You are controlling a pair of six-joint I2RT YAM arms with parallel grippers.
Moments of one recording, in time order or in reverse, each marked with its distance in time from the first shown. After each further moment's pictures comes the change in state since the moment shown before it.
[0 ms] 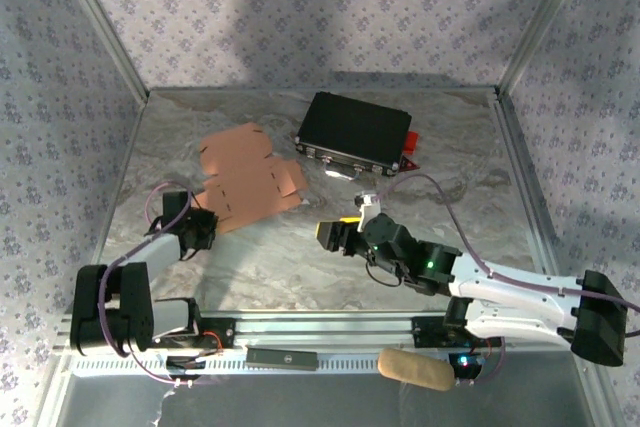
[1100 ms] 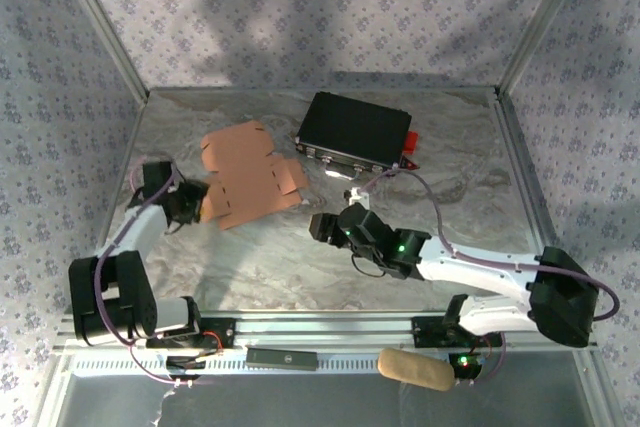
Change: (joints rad) left arm 0.103 0.065 0.368 -0.303 0.049 0.237; right arm -0.078 0.265 0.094 -0.043 -0.033 0.158
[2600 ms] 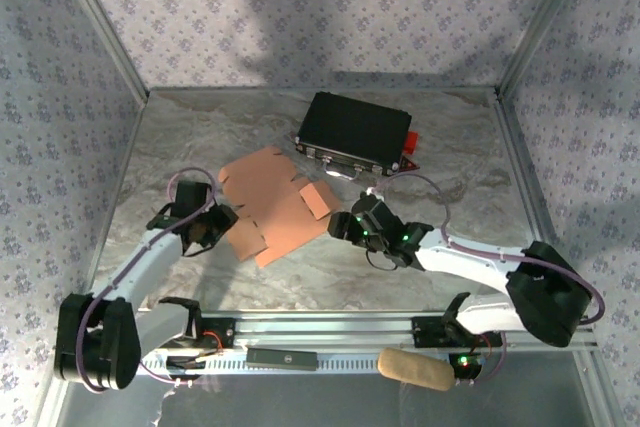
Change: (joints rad) left arm -0.308 -0.223 -0.173 -0.138 -0.106 0.158; right arm -0.184 0.055 -0.092 0.000 -0.169 0.011
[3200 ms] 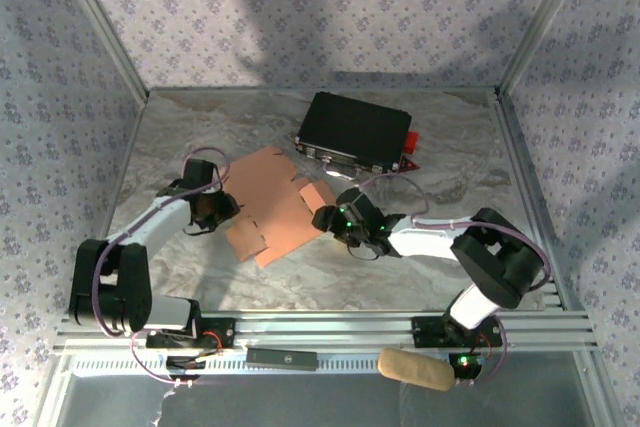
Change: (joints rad) left arm 0.021 0.288 0.162 0.007 -0.002 0.273; right arm 0.007 0.316 0.079 0.229 -0.129 0.174
